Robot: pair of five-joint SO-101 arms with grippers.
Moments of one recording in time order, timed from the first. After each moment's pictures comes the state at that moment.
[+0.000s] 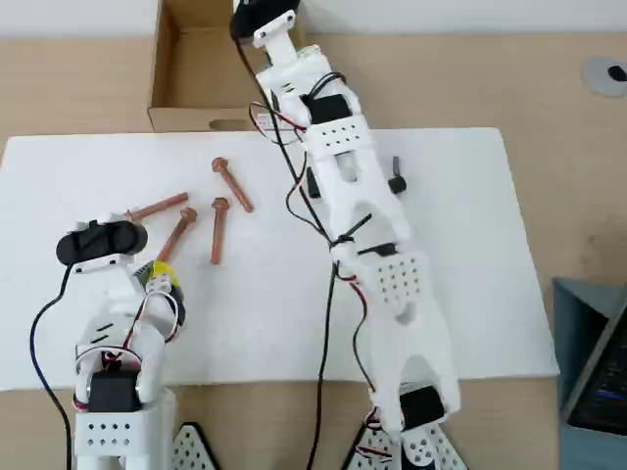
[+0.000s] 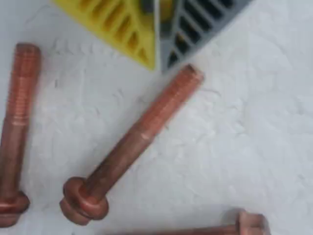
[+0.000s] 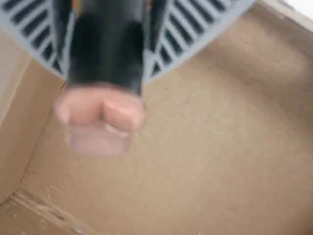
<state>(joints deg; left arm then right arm) -4.7 -104.2 96.3 51.9 3.6 -21.9 54.5 -54.5 38.1 6.5</state>
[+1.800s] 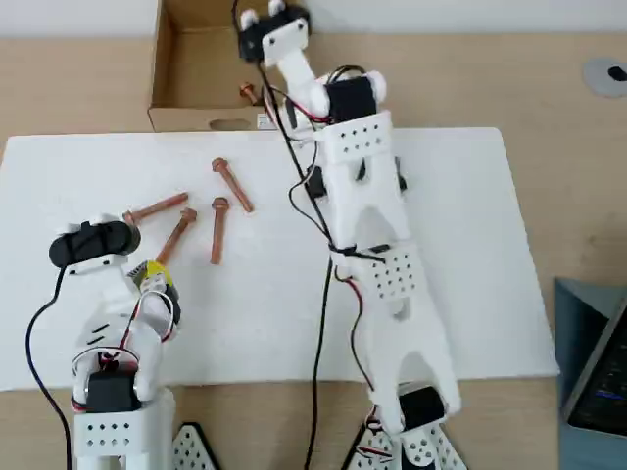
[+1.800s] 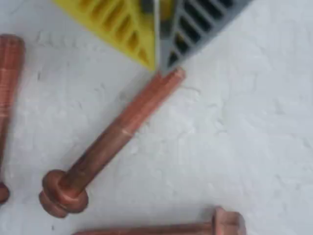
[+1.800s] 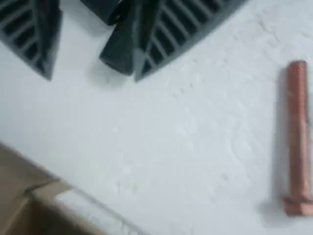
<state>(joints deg) -6.7 -104.2 96.3 51.9 3.6 -22.0 57.3 -92.7 101.1 4.0</state>
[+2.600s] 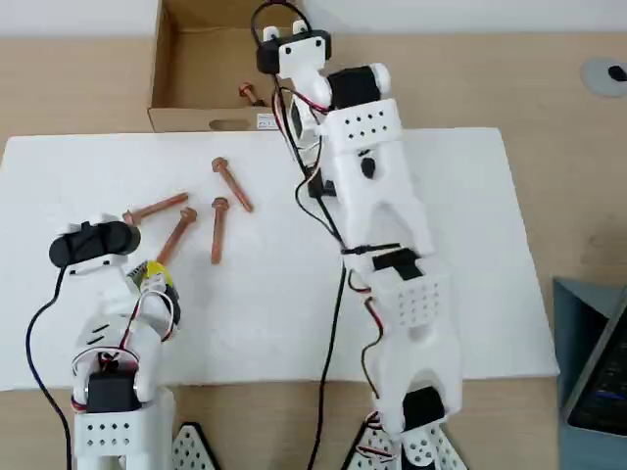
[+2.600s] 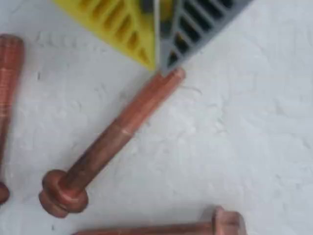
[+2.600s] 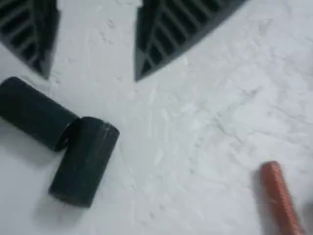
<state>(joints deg) -6.7 -104.2 96.3 51.9 3.6 -21.6 40.0 -55.8 101.2 -4.6</state>
